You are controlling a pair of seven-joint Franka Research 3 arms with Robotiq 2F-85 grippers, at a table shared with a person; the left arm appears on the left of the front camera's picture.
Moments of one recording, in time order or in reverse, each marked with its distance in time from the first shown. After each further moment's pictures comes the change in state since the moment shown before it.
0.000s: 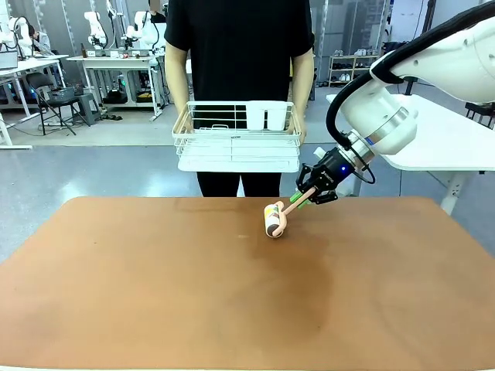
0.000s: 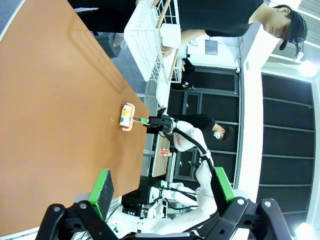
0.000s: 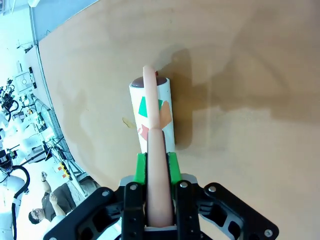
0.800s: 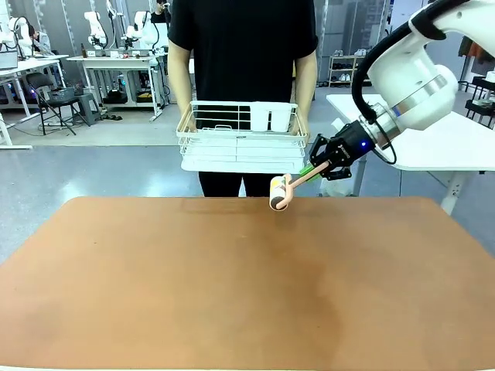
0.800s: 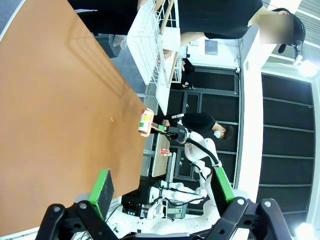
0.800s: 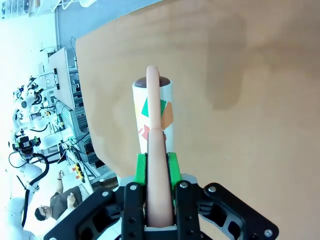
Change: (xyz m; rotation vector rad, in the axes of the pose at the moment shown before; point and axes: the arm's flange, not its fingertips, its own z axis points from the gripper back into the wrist) left arm 0.000 0.000 0.000 0.000 0.000 0.000; right arm -0.049 0.029 0.074 0.104 -0.091 0.045
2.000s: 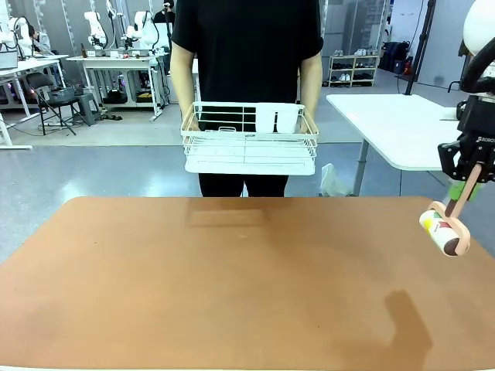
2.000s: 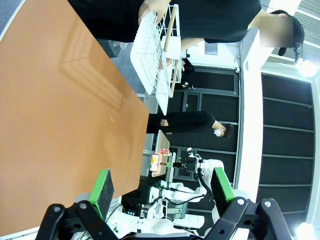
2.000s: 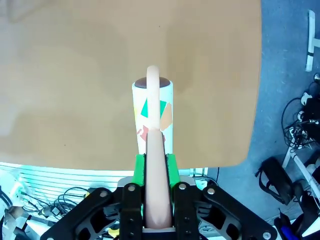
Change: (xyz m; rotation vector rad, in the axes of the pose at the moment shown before) left arm 0.000 0.000 0.000 0.000 0.000 0.001; right arm -0.153 -0.024 0.182 -0.778 0.035 -0.061
